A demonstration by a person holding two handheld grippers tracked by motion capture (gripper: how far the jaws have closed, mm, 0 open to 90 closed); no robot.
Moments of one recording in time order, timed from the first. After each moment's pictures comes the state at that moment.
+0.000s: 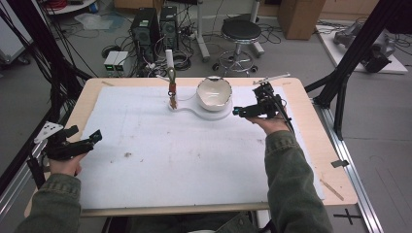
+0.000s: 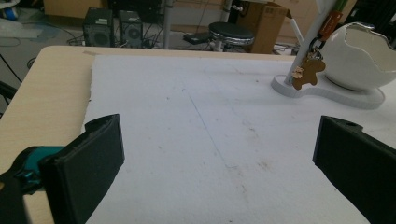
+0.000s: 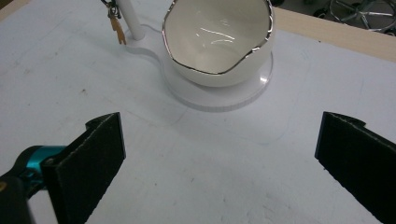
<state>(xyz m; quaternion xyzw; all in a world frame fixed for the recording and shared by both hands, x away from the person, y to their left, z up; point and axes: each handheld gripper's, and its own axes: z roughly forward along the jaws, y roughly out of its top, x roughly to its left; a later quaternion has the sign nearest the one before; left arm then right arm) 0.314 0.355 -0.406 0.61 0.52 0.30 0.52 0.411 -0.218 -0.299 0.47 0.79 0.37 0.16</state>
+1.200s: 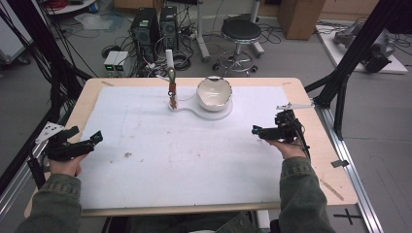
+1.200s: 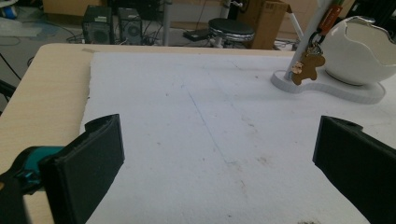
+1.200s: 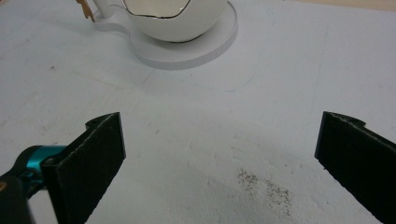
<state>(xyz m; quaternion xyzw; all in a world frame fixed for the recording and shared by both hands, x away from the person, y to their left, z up) 0.313 0.354 -0.406 0.61 0.52 0.30 0.52 0.371 -0.277 -0.357 0.49 0.75 0.40 0.17</state>
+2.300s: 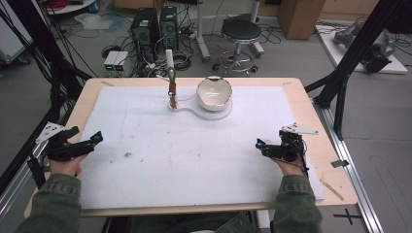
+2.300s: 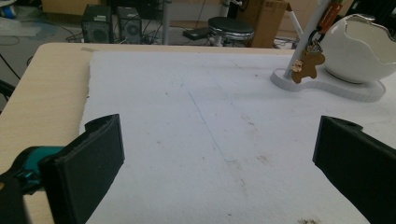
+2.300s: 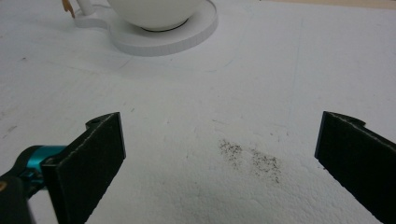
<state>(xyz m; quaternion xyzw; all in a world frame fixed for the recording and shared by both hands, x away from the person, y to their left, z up) 0.313 0.353 -0.407 0.62 0.52 0.29 0.51 0.338 -0.293 -0.410 0.49 0.72 0.44 0.23</state>
